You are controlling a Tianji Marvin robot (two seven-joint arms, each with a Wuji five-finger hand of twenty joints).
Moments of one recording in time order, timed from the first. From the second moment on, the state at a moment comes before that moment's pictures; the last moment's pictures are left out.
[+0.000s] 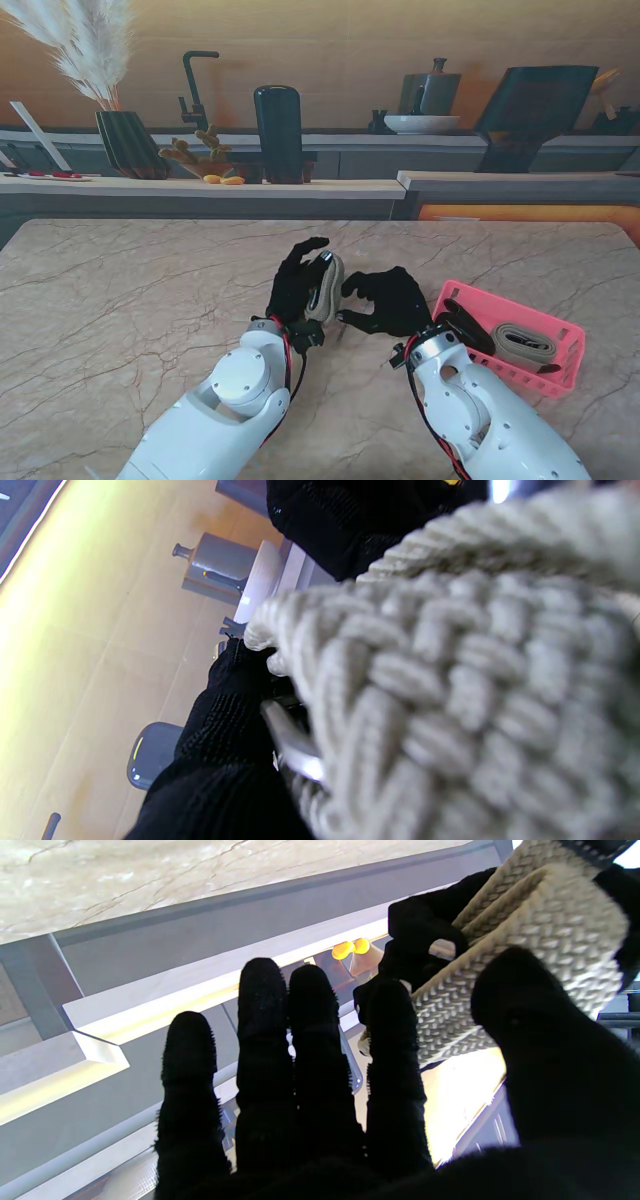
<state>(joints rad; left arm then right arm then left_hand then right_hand) 1.38 -1.37 -0.90 -1.44 -0.51 -0.17 0.37 -1.53 -1.13 1.10 -1.52 -0.84 -0.22 -0.42 1.20 -0.17 -0.02 -0.11 0.40 -0.02 0.71 0.43 0.77 0.21 0.54 0.97 0.95 0.26 0.99 0.73 0.80 0.28 1.47 0.46 0.45 -0.64 0.78 -0.09 0.74 -0.15 0.80 0.47 1.03 0.09 0.64 0.38 0.88 0.10 0.65 0.65 0.38 0.32 0.90 0.59</state>
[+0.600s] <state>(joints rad) 1.39 -1.35 -0.89 -1.42 -0.38 -0.25 0.30 -1.57 -1.14 1.21 -1.56 -0.69 -0.27 -0.26 1.18 -0.22 0.10 -0.11 0.40 -0.02 0.66 0.44 0.81 0.21 0.38 0.99 0.94 0.26 0.95 0.74 0.79 0.28 1.47 0.45 0.52 -0.51 0.76 -0.09 0.50 -0.09 0.54 0.50 0.91 0.10 0.57 0.36 0.88 0.09 0.56 0.64 0.45 0.26 0.88 0.63</state>
